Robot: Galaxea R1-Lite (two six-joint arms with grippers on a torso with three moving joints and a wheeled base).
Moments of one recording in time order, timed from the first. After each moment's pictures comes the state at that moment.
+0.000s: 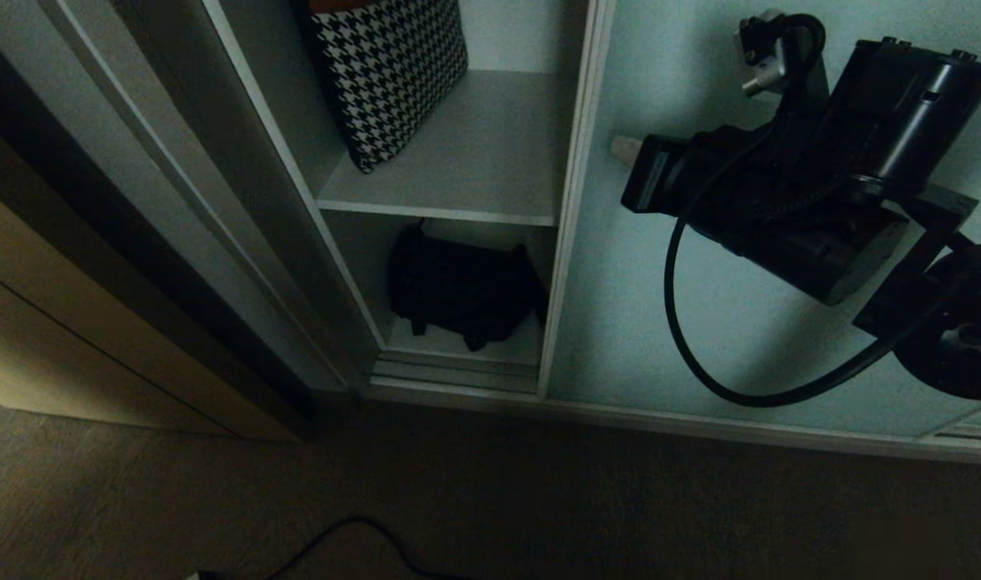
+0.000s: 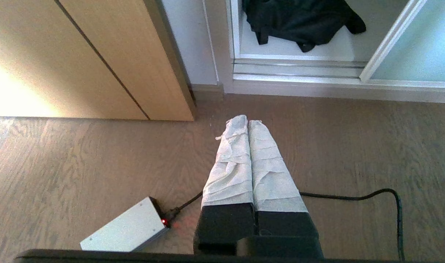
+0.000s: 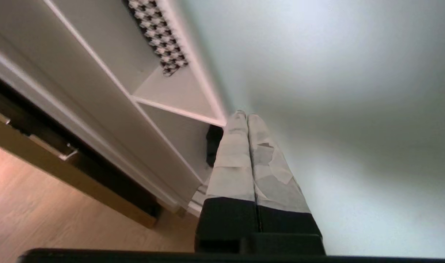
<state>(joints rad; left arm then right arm) 0.02 0.00 0.00 0.00 -0.04 0.09 0.62 1.73 -1.27 -0.72 -0.13 0.14</state>
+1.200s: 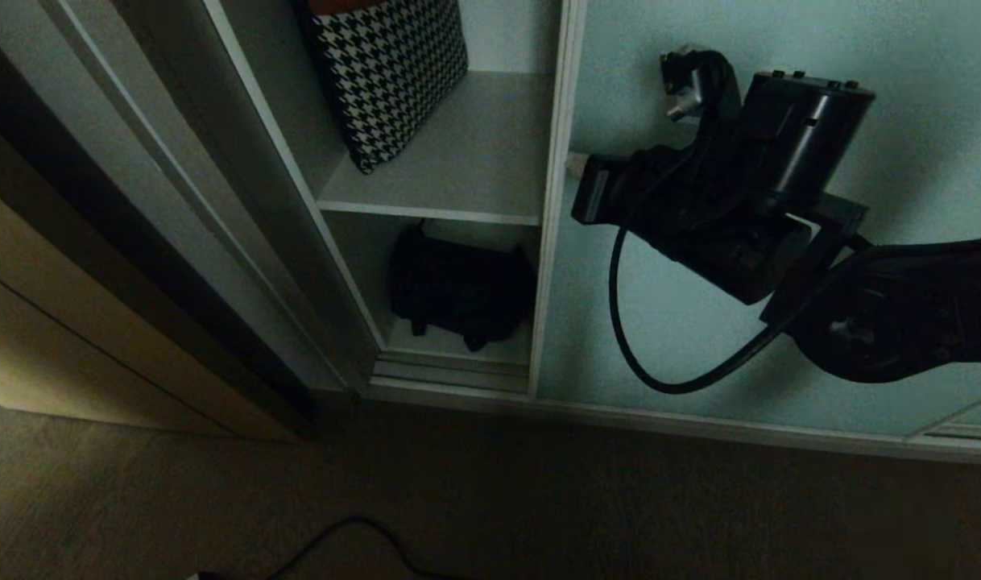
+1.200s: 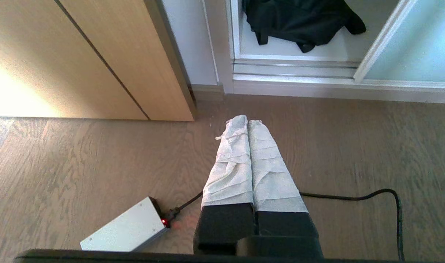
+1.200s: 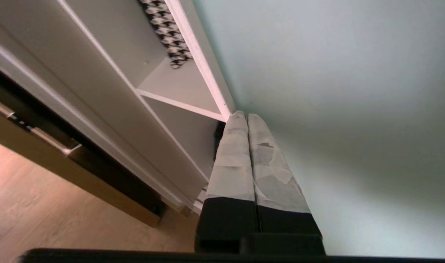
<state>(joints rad) 0.01 0.00 0.00 0.00 -0.04 0.09 0.64 1.87 -1.40 -0.71 -0.12 0.14</state>
